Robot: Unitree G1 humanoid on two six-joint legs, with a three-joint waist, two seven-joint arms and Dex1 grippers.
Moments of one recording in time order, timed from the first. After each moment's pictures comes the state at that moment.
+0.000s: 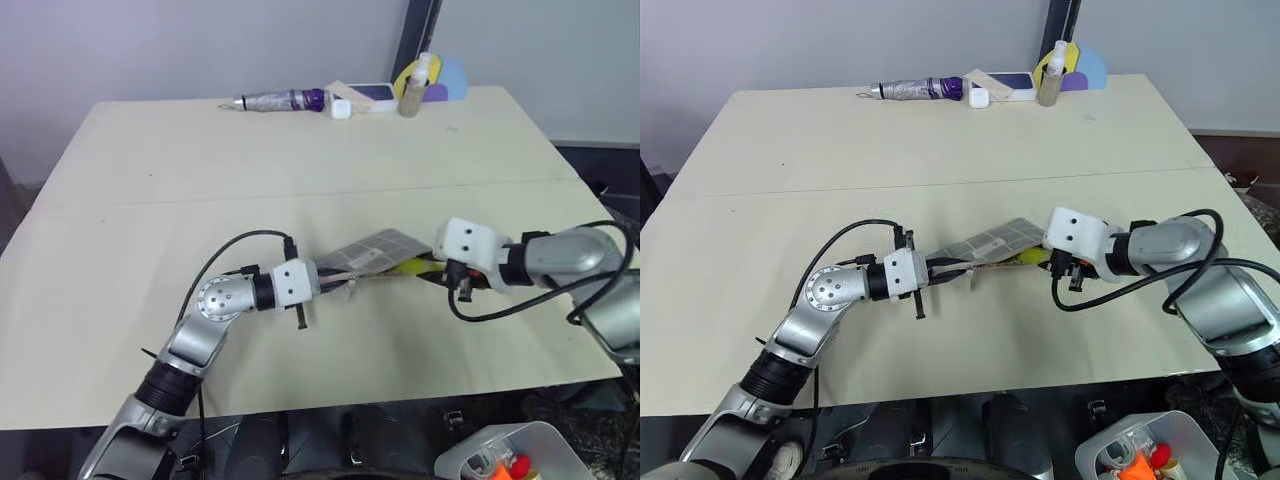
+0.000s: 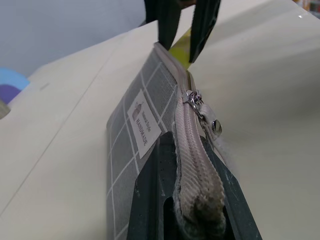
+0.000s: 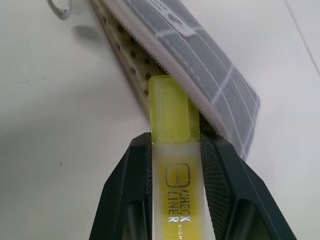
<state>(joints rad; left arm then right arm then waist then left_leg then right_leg) -0.34 0.39 -0.32 -0.04 -0.04 -0.17 -0.90 -0.42 -1.03 0.20 -0.44 0.16 0.70 1.00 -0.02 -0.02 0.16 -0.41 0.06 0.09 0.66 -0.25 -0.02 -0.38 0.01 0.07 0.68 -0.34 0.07</state>
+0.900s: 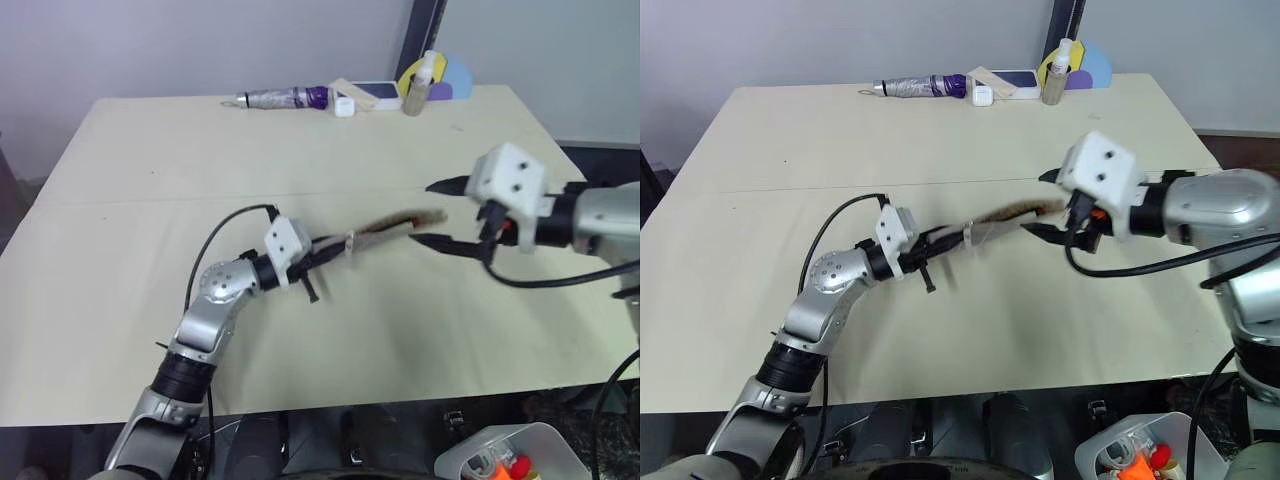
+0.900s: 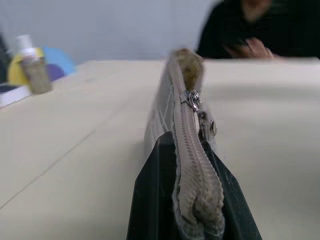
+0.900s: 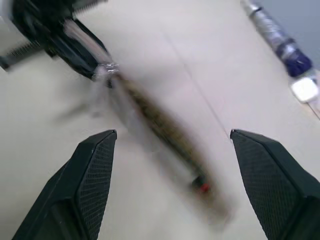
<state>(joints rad) -0.42 0.21 -0.16 -0.03 -0.29 0.18 -0.74 -0.53 -0.96 -0.18 -0.57 0.44 0.92 1.00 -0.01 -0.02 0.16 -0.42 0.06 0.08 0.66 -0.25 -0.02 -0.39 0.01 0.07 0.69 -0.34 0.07</state>
